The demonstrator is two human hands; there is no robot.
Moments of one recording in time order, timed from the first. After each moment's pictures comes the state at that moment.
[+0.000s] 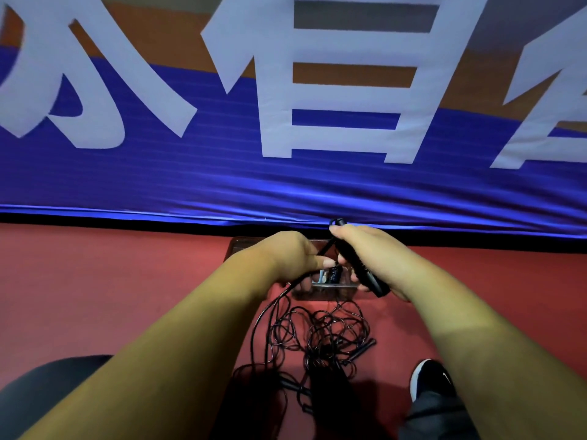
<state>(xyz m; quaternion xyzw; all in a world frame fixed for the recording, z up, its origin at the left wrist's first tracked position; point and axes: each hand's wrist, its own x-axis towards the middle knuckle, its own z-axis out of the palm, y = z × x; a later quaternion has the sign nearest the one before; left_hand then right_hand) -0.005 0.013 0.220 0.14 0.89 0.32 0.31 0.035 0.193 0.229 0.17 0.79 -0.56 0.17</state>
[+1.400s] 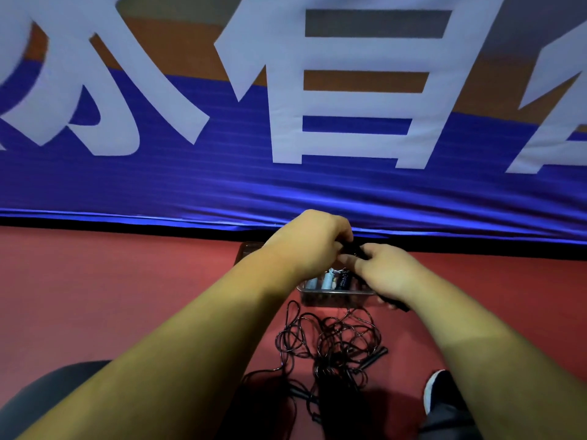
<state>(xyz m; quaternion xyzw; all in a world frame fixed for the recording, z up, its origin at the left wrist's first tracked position) -0.005 0.021 0.252 0.26 0.93 0.23 0.07 0.027 0.200 0.202 0.11 0.90 -0.39 0.15</state>
